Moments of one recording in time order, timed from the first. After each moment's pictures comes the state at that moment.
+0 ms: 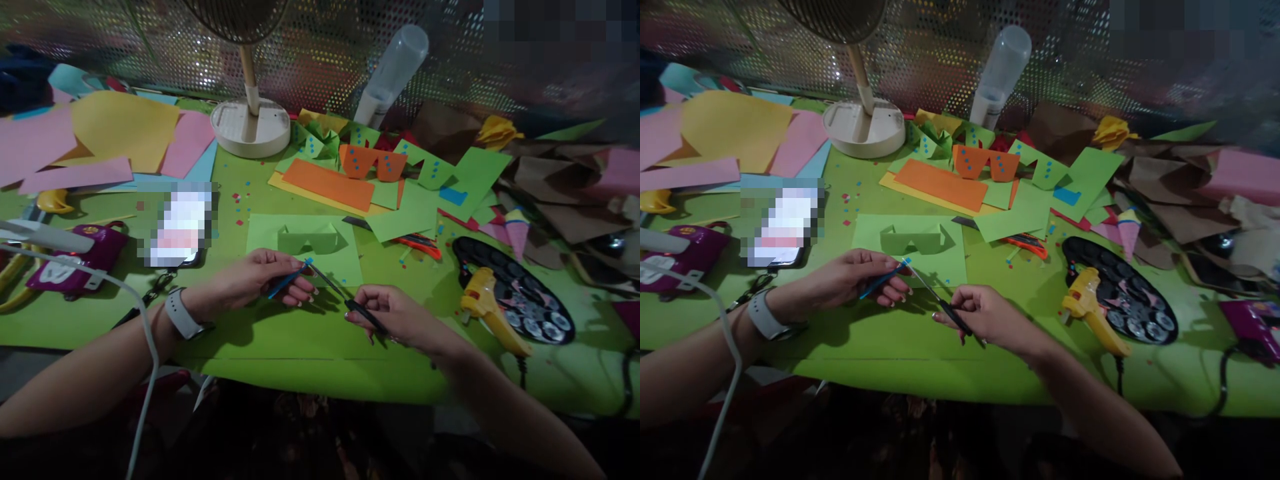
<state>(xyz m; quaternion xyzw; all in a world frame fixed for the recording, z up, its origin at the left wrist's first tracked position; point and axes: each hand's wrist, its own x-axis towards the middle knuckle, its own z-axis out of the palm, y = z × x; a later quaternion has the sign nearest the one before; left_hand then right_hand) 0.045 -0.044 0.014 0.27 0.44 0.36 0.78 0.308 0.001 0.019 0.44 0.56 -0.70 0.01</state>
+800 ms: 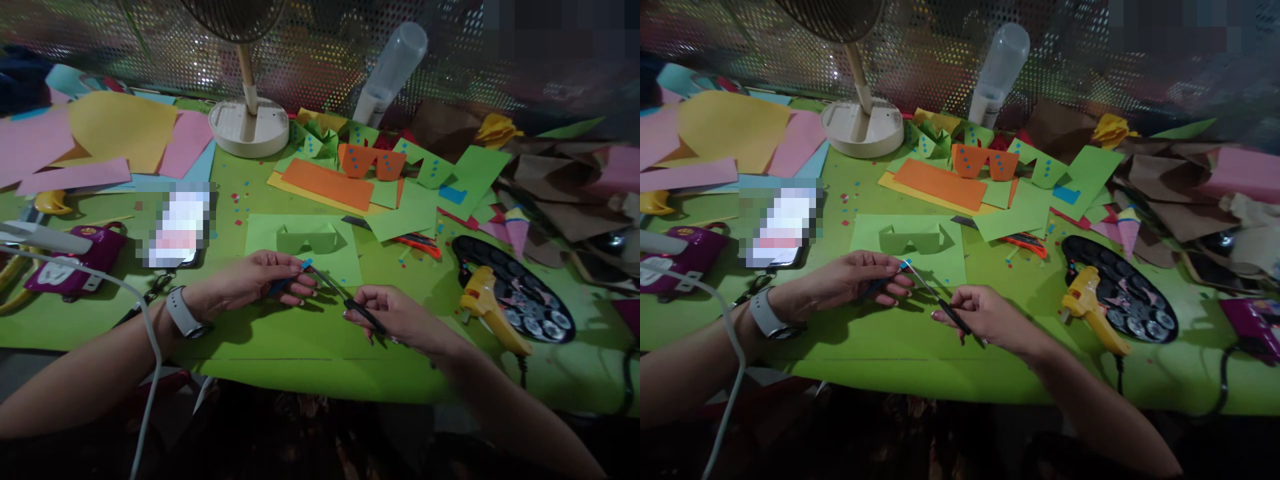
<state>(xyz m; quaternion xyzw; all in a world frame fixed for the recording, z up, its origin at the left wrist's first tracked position) 0.043 -0.042 0.011 0.22 0.43 0.36 0.80 0.307 0.002 0.021 0.44 0.56 -0.70 0.02</state>
